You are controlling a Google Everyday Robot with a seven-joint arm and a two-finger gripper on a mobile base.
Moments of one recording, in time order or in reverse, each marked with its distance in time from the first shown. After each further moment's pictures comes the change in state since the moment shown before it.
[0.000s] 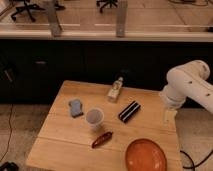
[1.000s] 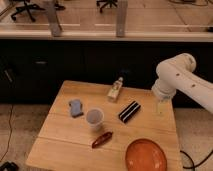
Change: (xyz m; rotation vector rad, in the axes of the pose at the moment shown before) arm -0.027 -0.043 0.008 0.015 0.019 -0.061
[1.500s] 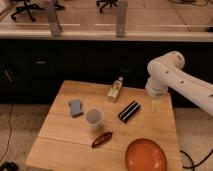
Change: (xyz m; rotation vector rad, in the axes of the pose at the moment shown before) arm -0.026 -0.017 0.009 -0.008 0.005 -0.052
